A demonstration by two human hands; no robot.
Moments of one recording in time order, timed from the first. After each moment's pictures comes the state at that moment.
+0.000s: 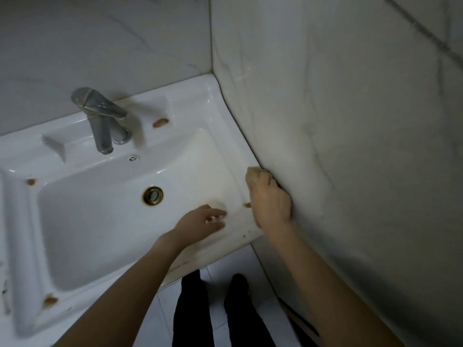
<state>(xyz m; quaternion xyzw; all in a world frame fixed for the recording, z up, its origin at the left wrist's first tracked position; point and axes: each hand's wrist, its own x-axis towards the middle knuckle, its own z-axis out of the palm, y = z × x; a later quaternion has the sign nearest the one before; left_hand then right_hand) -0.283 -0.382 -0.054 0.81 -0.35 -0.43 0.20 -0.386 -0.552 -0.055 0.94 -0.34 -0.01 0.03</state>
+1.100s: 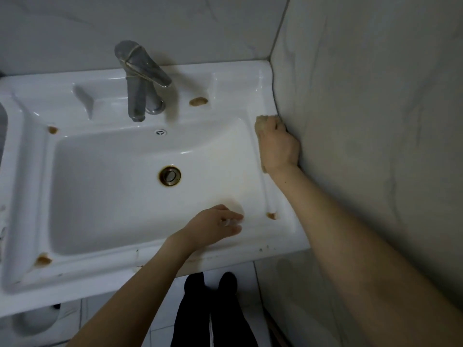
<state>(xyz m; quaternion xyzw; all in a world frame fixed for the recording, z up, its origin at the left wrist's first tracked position) -0.287 -0.375 -0.068 0.81 -0.29 -0.44 0.27 -0.236 -0.604 -0.066 0.97 -0.20 0.04 0.12</state>
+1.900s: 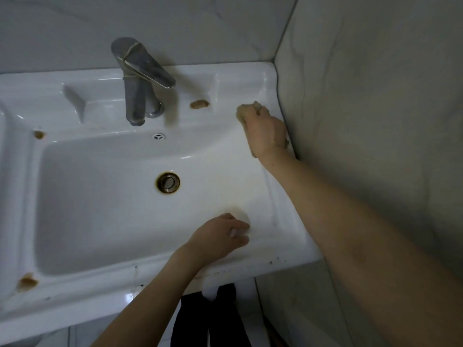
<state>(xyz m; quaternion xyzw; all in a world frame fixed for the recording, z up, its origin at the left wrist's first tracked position) -0.286 -0.376 -0.077 0.80 -0.31 -0.43 0.27 -0.180 -0.599 -0.076 0.99 -0.13 0.05 -0.01</state>
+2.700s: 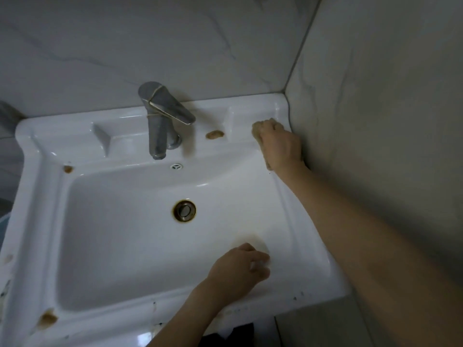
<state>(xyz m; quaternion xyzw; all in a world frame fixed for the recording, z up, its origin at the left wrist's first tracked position) -0.289 -0.376 -0.074 0.81 -0.33 -0.40 0.28 -0.157 -0.605 -0.052 0.99 -0.16 0.02 0.01</state>
